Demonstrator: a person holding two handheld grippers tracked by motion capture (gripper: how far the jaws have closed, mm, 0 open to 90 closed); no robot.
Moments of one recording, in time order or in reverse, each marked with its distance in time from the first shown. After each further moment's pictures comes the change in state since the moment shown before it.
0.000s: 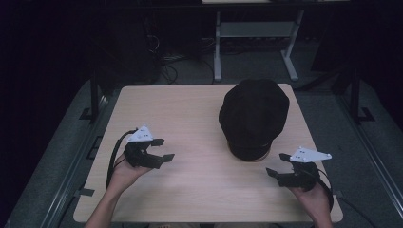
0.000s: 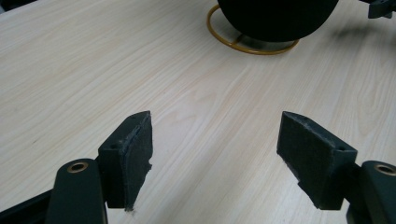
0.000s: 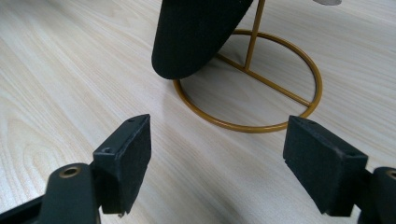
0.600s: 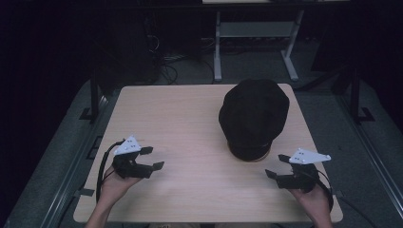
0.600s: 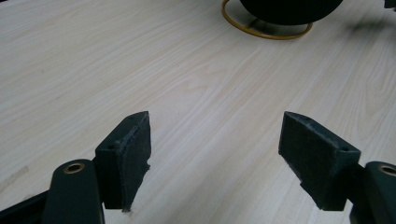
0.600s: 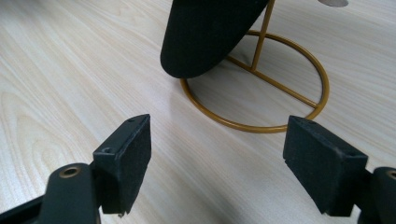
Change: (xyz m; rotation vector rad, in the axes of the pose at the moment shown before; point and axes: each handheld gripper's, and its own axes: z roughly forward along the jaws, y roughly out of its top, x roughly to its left) left arm -0.004 -0.038 -0.020 -0.029 0.057 -0.045; right arm 0.005 0.000 -0.001 0.001 0.012 -0.015
